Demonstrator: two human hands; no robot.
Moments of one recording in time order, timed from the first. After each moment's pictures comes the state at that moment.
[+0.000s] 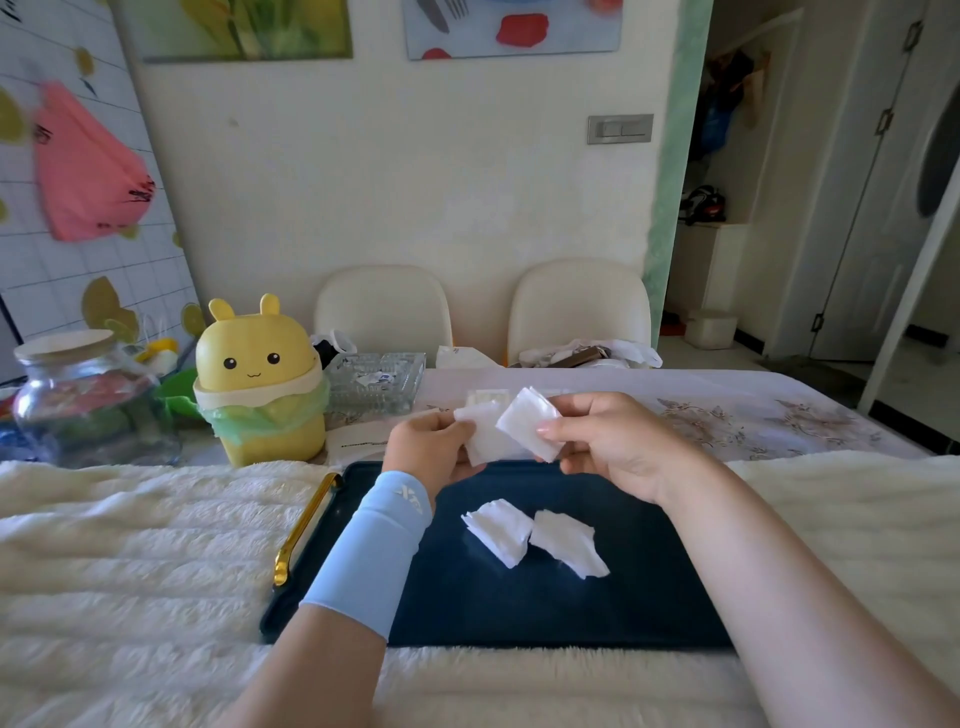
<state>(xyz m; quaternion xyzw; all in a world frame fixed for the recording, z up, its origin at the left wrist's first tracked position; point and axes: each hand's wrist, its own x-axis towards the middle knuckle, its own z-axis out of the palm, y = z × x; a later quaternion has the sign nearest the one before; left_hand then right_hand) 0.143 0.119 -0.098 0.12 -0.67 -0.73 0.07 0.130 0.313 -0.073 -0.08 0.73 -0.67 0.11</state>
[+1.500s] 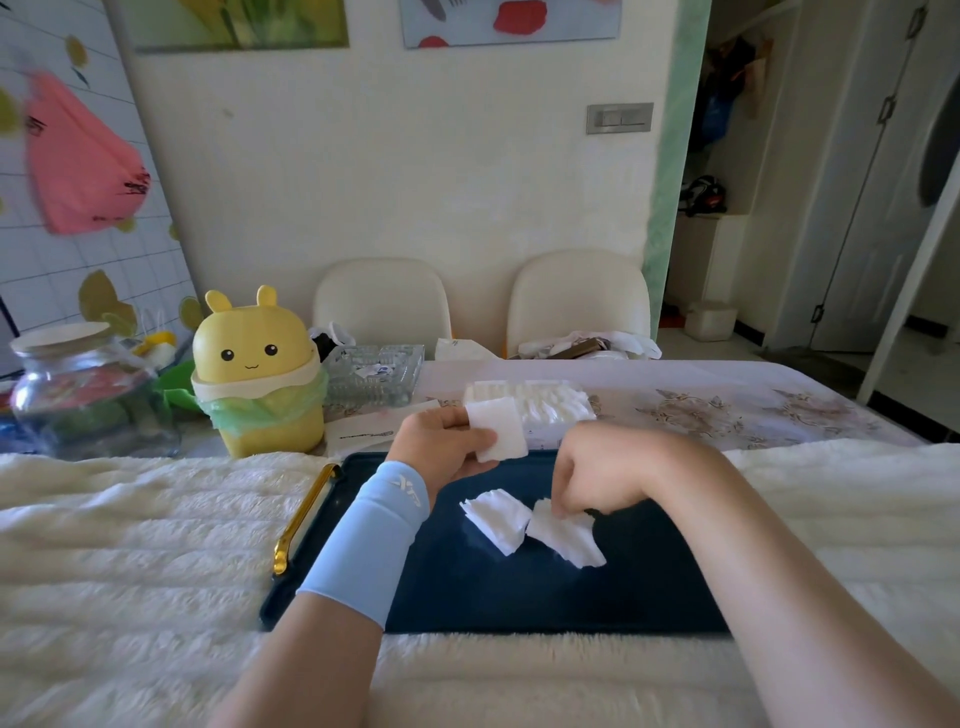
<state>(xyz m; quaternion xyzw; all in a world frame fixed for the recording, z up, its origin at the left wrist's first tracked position) 0.139 0.118 -0.106 0.06 -0.69 -0.72 0.01 0.152 0.307 -0.058 -0.14 0.97 -0.07 0.19</state>
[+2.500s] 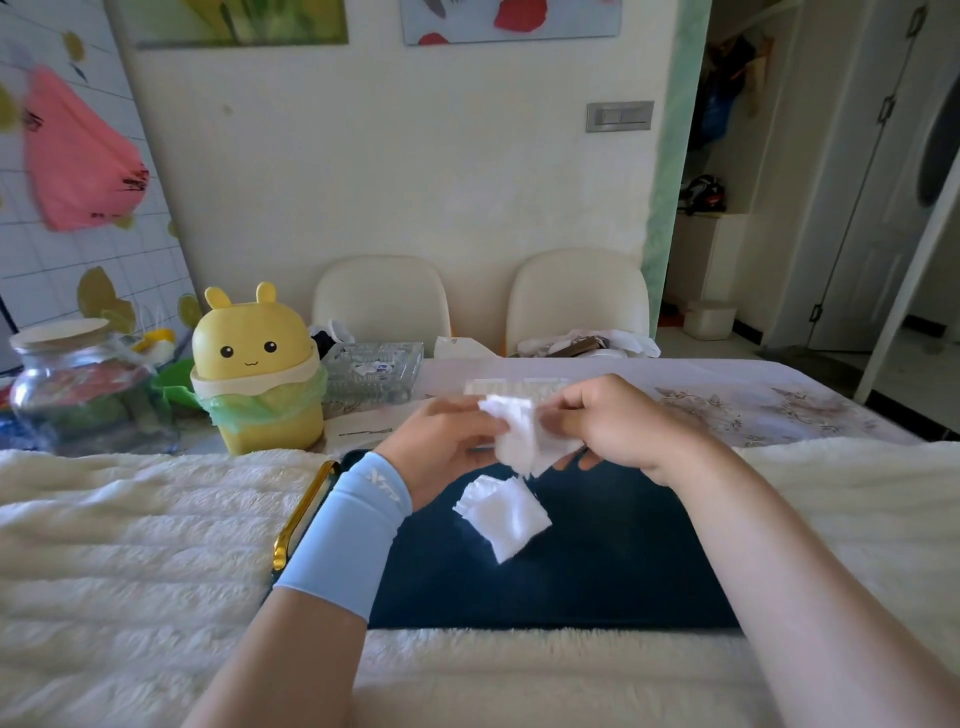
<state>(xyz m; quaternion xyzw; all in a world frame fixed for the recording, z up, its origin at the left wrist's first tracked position) 0.152 0.115 -0.089 -0.11 -0.63 -0.76 -0.11 0.144 0.318 -0.061 -0.15 0.87 -0.46 0.06</state>
